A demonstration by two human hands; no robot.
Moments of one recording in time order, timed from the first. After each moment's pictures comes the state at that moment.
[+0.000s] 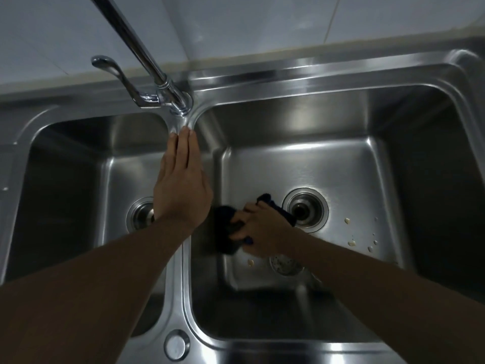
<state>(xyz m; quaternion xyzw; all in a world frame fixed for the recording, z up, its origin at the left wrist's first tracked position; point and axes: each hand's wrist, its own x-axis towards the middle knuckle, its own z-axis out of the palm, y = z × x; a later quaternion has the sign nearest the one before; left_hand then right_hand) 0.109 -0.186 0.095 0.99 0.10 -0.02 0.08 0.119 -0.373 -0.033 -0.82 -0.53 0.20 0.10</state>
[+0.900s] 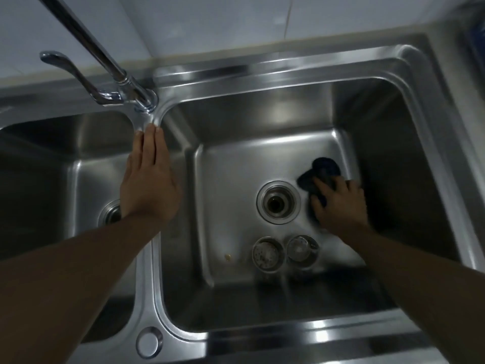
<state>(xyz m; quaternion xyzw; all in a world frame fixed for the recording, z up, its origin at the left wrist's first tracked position) 0.111 -0.181 0.083 0.99 0.09 0.01 0.04 0.140 -0.565 -0.039 -0.99 -0.08 0.08 0.02</state>
